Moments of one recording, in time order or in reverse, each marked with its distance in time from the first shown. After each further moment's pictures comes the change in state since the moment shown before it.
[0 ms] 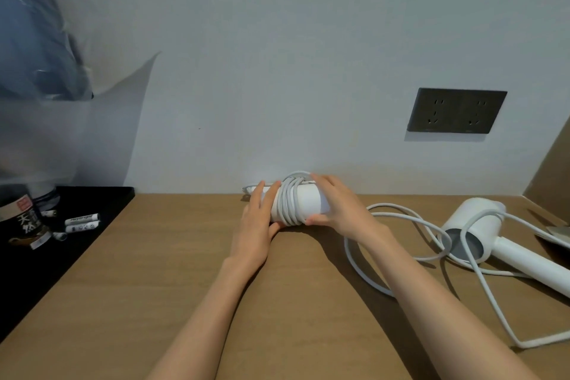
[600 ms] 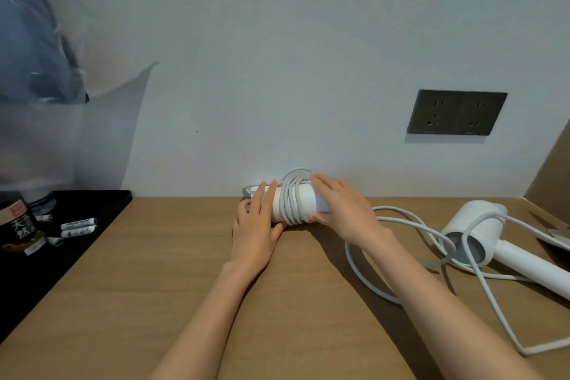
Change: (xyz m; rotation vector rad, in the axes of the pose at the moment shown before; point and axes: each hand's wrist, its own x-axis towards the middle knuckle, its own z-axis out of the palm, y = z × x) left_hand 0.002 0.001 0.006 0.106 0.035 -0.046; right_hand -0.003 0.001 -0.003 -0.282 0.079 -0.062
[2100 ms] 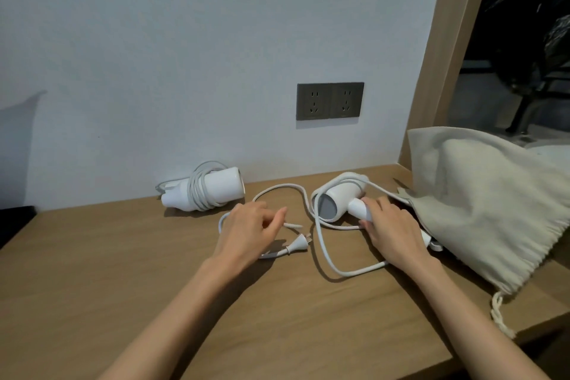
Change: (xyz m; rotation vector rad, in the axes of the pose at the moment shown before) left_hand -0.055 0.153 0.005 -0.097 -0.054 0.337; right_hand -0.204 0.153 -0.041 -0.277 0.171 0.383
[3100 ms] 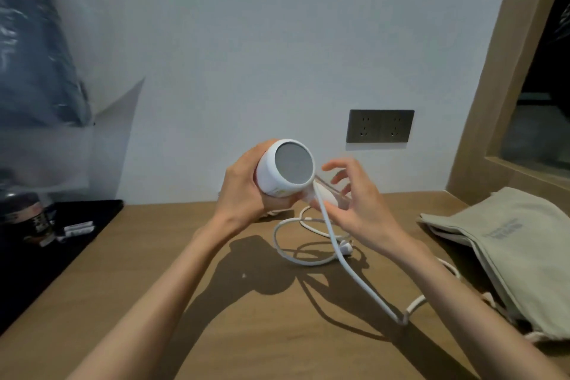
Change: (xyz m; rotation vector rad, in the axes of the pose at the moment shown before) left_hand -0.003 -0.013 -0.130 -0.436 0.351 0.133; right_hand 0.025 -0.146 -0.091 0.877 0.225 -0.395
